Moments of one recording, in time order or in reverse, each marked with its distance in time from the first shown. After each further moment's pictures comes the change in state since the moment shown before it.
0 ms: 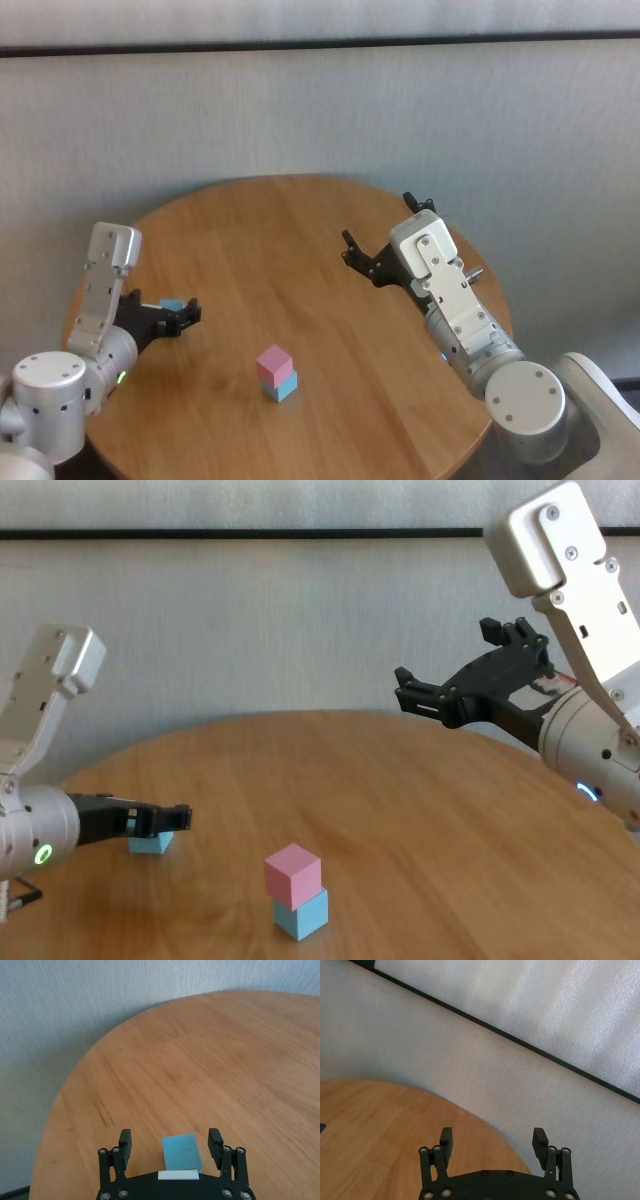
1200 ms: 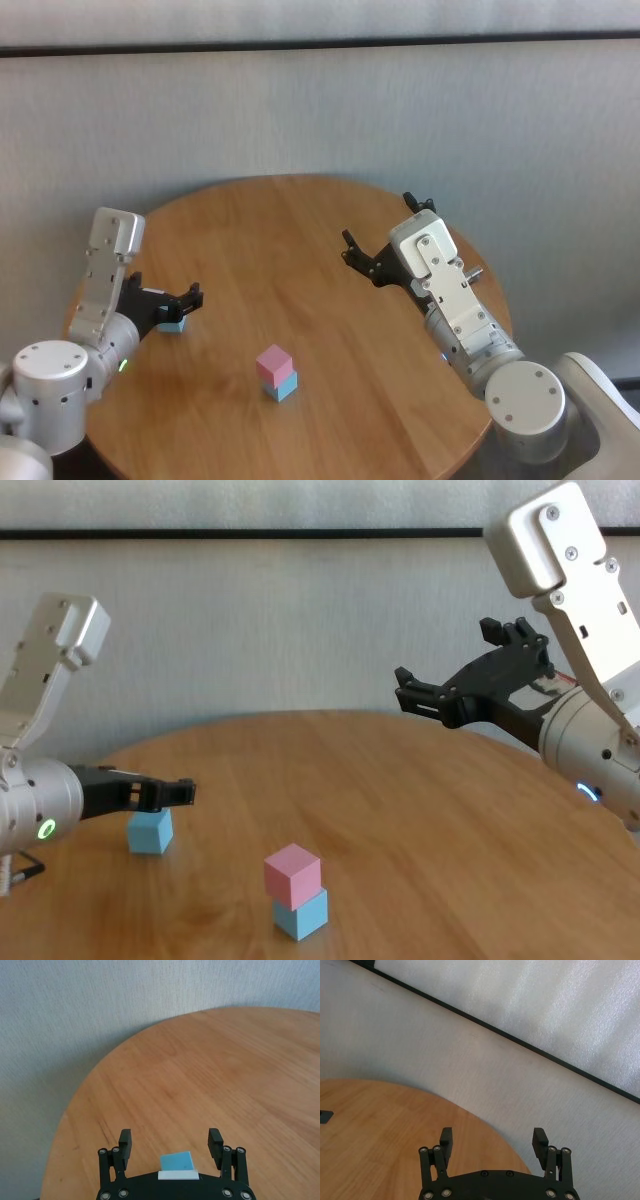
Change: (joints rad) left arm 0.008 0.031 0.045 -0.069 -0.026 0.007 0.038; right arm 0.000 0.000 0.000 0.000 -0.001 0.000 0.000
